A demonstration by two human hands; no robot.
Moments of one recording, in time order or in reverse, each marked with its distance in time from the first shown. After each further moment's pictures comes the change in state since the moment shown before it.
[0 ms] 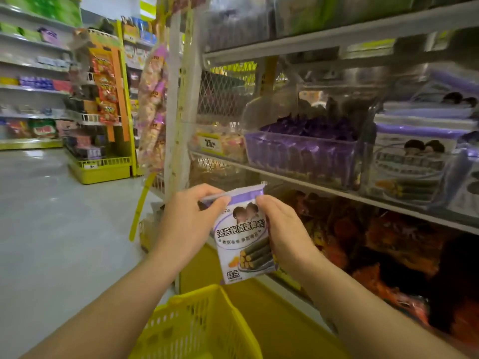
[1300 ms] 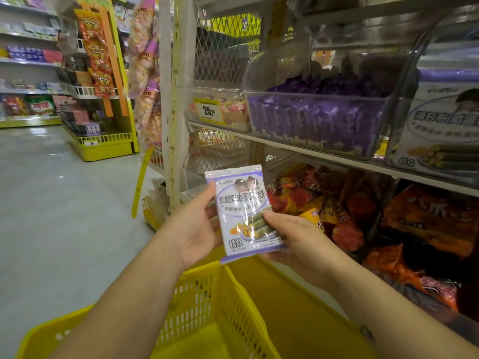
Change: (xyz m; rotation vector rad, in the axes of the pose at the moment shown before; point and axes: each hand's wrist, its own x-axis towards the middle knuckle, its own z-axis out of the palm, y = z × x) left_hand -0.005 -0.033 0.037 -0.949 -0.204 -0.848; right_hand -0.013 0.049 -0.032 0.195 -0.244 0.396
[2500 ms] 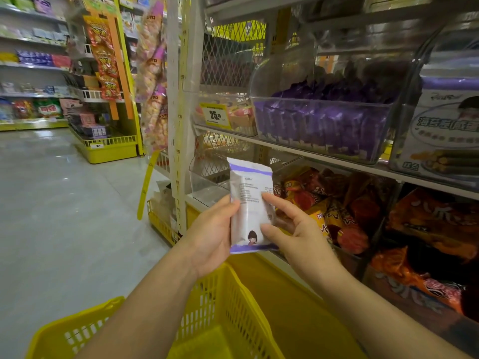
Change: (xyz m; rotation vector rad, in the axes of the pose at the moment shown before) left_hand 0.005 -0.017 -0.003 -0.025 -0.369 0.087; right_hand -0.008 -0.001 0.019 -0.334 0.191 -0.371
